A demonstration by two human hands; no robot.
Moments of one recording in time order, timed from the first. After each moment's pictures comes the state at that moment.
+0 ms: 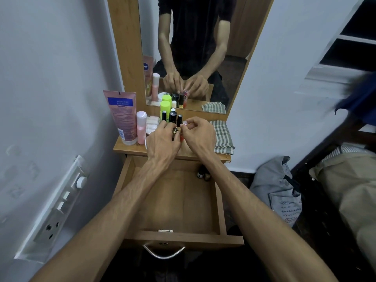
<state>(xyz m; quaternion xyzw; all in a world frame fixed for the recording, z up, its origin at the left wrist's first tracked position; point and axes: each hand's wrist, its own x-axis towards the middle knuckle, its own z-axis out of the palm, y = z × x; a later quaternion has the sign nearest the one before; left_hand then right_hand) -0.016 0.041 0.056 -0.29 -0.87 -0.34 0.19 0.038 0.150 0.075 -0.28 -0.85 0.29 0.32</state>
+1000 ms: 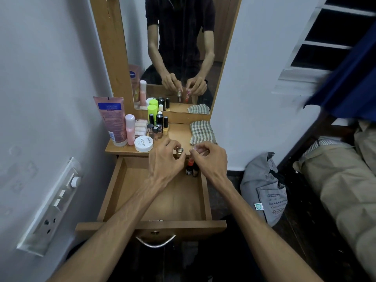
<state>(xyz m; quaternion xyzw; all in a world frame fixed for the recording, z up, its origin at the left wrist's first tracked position) 0.054 0.031 0.043 -0.38 -0.82 -0.39 0.18 0.159 0.153 0.058 -0.30 -0.83 0.33 0.33</state>
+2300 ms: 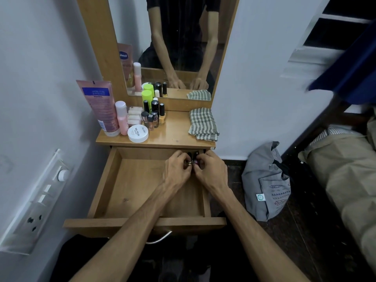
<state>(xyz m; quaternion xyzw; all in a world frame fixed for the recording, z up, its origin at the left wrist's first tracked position) 0.071 0.069 -0.044 -0.38 -0.84 -0.39 0.01 0.173 0.168 -0.013 -0.30 -0.92 0.16 0.19</state>
